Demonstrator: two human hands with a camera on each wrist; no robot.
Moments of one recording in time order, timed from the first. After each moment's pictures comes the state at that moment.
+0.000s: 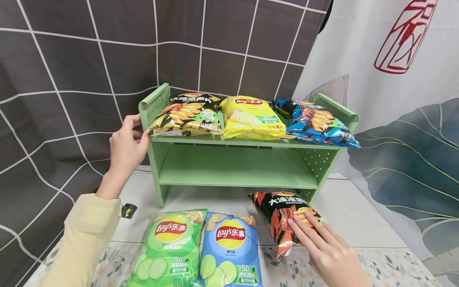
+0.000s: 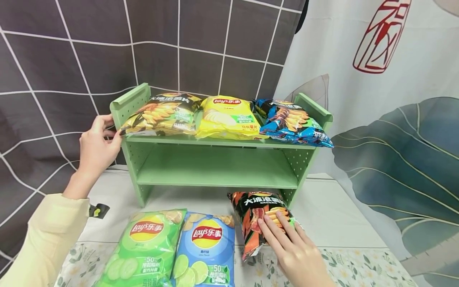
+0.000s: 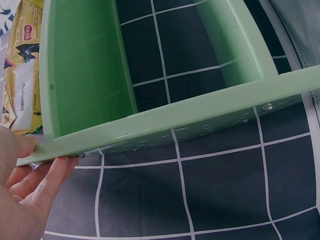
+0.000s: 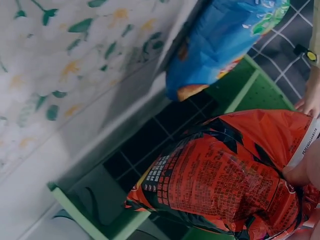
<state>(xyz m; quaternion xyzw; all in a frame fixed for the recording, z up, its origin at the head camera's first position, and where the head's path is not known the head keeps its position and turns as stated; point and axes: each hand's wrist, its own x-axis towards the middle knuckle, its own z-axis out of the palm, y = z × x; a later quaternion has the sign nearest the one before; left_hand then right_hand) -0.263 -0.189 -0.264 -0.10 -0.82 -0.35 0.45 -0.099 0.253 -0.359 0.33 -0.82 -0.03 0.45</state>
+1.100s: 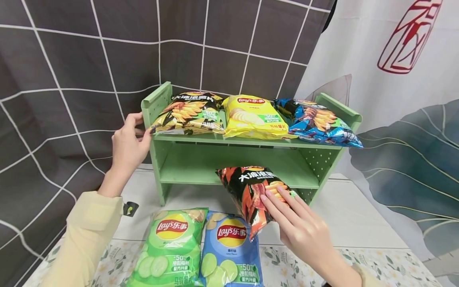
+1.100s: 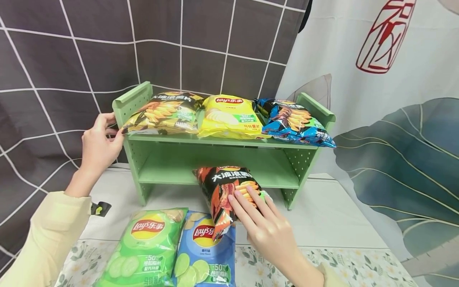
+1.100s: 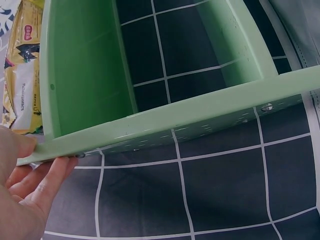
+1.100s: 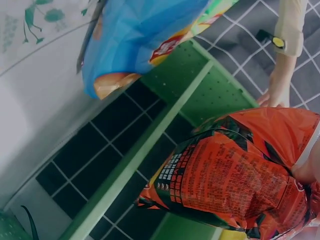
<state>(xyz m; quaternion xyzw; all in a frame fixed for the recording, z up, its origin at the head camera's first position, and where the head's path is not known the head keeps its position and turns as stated) -0.263 -0.190 -0.263 -0.10 -0.82 -0.35 0.45 -0.135 0.190 -0.322 0.38 -0.75 0.01 0.55</state>
